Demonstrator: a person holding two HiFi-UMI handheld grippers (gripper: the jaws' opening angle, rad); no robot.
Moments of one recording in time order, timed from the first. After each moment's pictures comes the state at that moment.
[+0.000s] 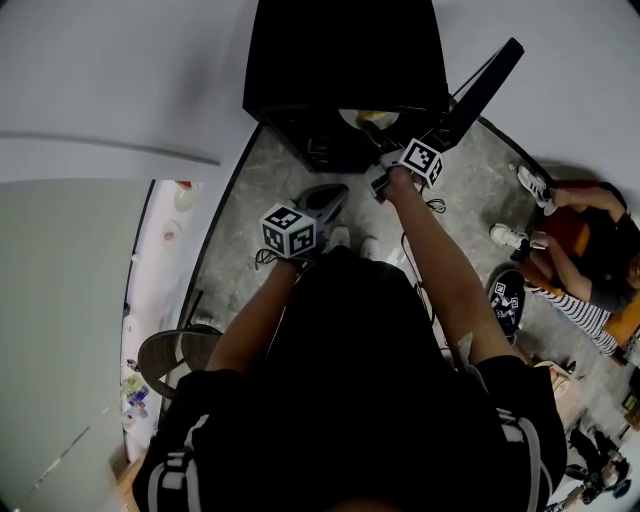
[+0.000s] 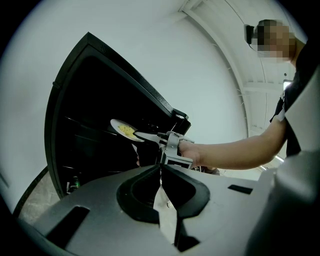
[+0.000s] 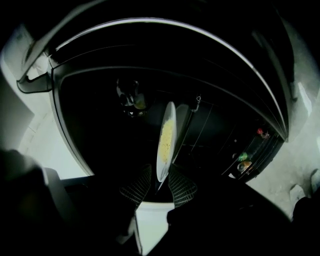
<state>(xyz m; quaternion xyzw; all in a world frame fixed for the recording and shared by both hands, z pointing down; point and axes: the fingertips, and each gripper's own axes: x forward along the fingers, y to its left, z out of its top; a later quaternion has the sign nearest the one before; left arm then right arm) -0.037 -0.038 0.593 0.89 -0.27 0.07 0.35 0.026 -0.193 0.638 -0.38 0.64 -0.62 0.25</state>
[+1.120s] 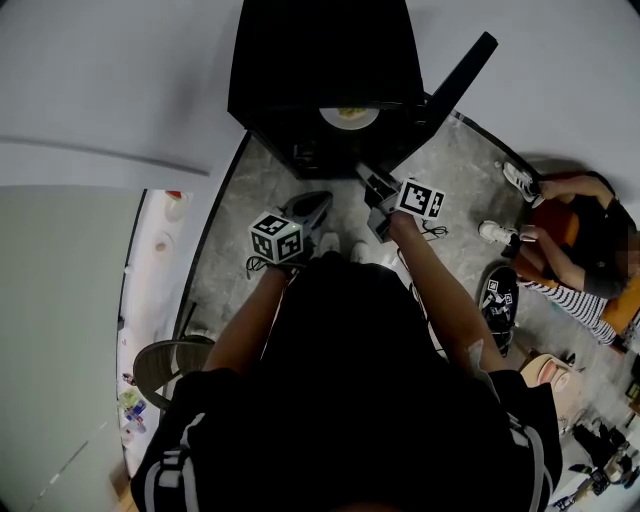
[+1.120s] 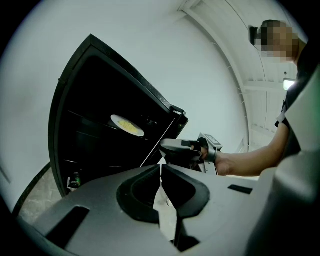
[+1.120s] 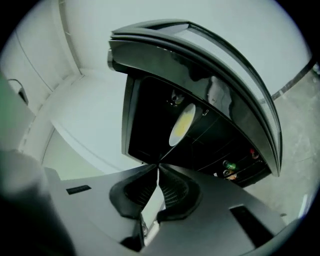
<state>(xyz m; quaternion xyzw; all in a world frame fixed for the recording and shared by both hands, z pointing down) -0.039 -0.017 0.600 0.89 -0.27 0.08 0.35 0.035 -0.090 0.599 -0.36 0.76 -0.53 0.14</state>
